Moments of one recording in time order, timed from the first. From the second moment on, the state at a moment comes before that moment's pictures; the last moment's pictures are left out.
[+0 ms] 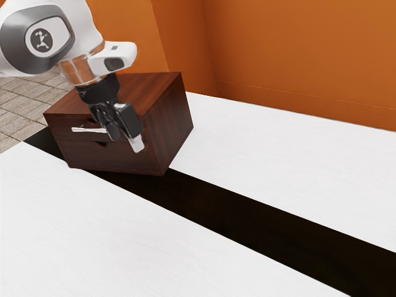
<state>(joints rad) 0.03 -0.08 0.12 -1.54 -0.08 1.53 0.28</state>
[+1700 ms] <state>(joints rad) 0.33 -0.21 0.09 -1.91 0.00 2.05 -1.43</state>
